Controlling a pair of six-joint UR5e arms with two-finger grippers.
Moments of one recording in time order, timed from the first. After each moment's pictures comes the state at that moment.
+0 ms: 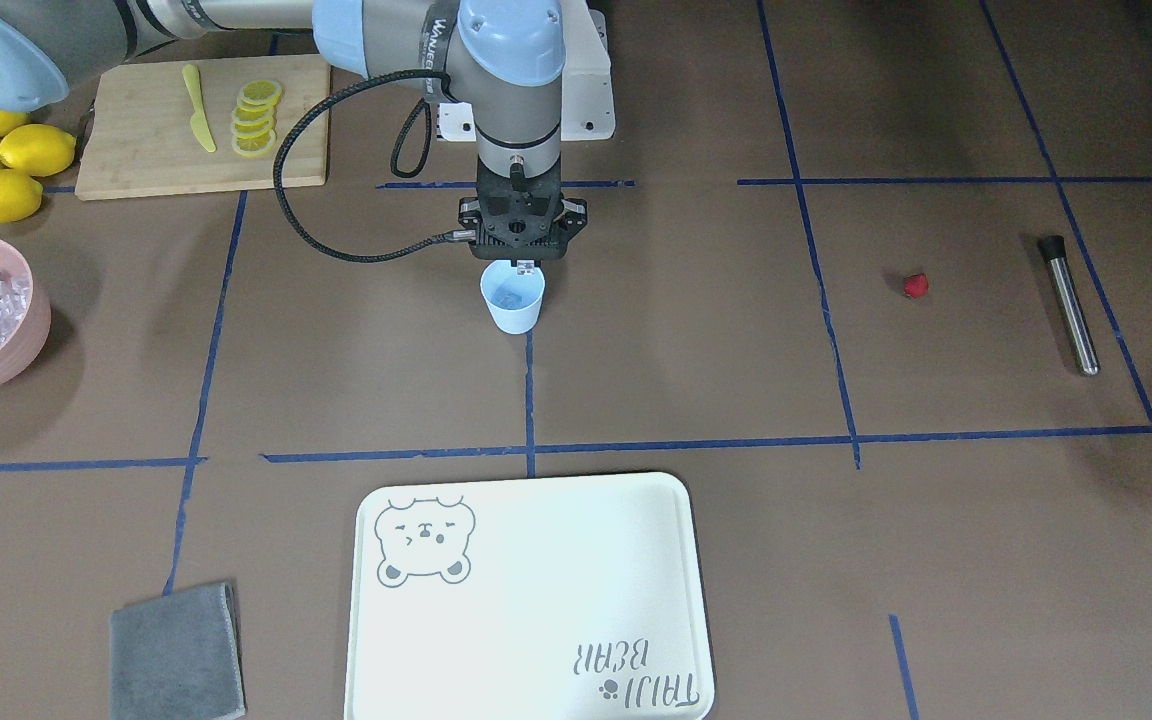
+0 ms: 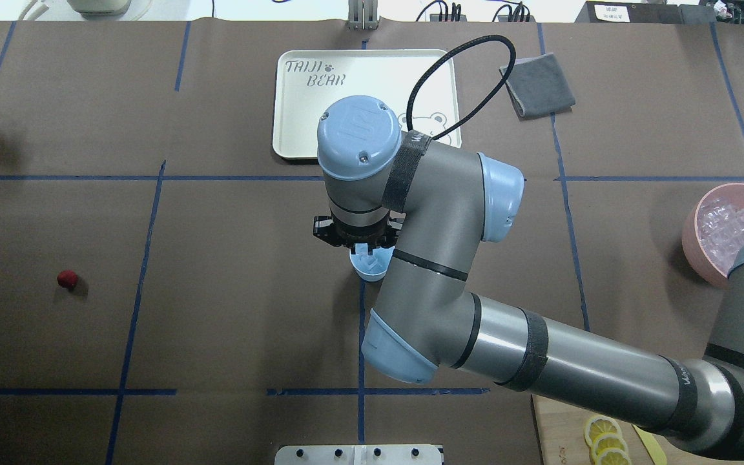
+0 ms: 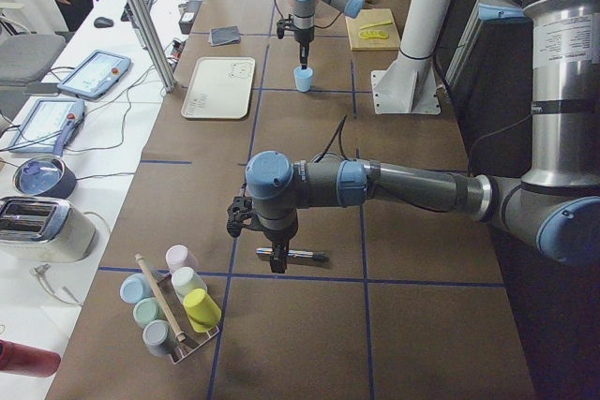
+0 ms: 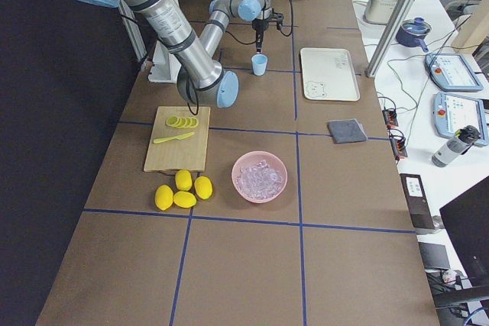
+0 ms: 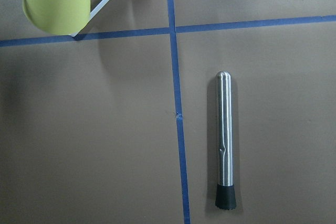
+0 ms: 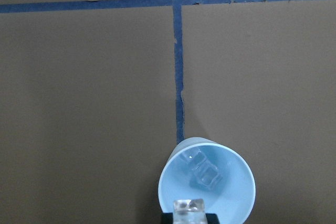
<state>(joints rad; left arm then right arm) -1.59 -1.46 -1.82 -1.37 -2.37 0.13 0.50 -0.69 1.62 -1.80 1.91 1.25</state>
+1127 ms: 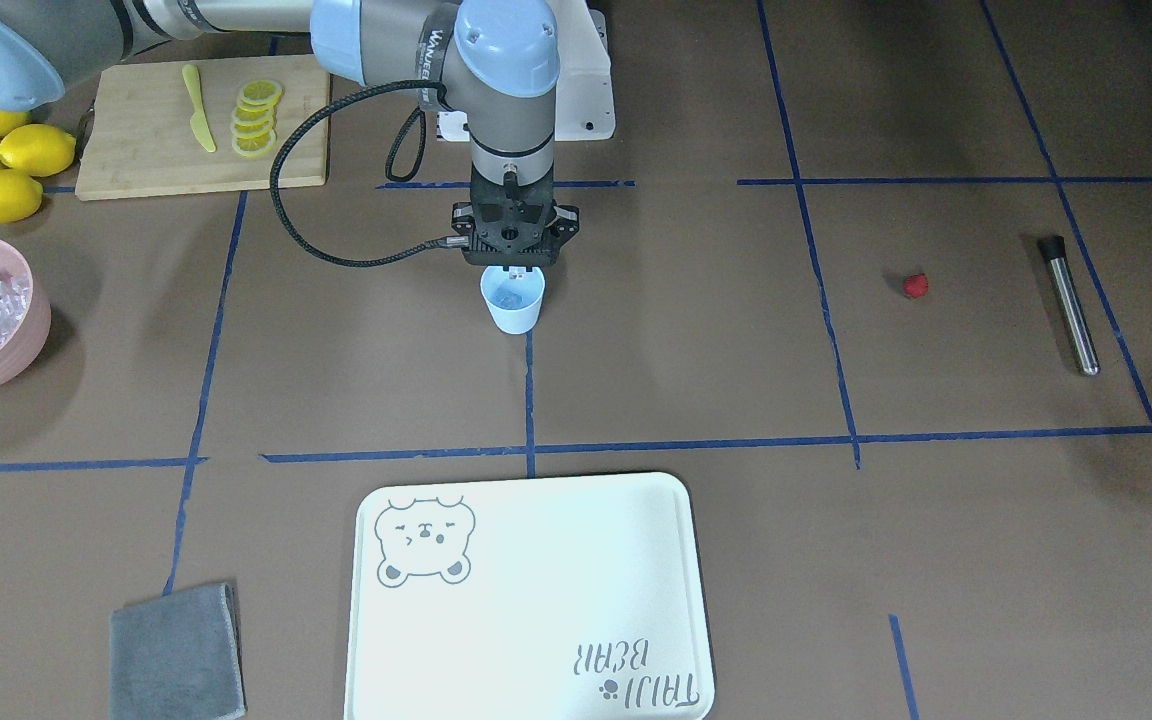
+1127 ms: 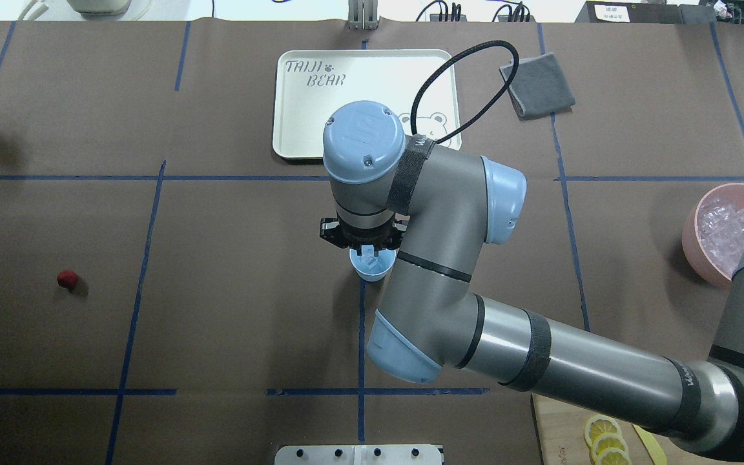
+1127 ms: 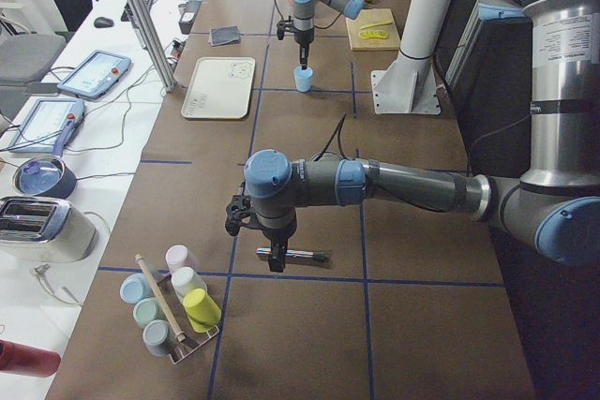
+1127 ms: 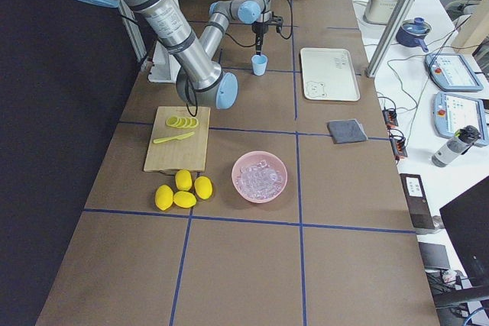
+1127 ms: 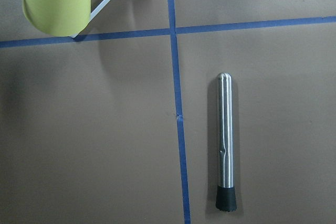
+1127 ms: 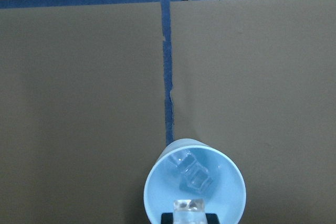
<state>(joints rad) -1.59 -1.47 -1.82 -1.37 -2.37 0.13 0.50 -0.70 1.62 -1.80 1.91 1.25</state>
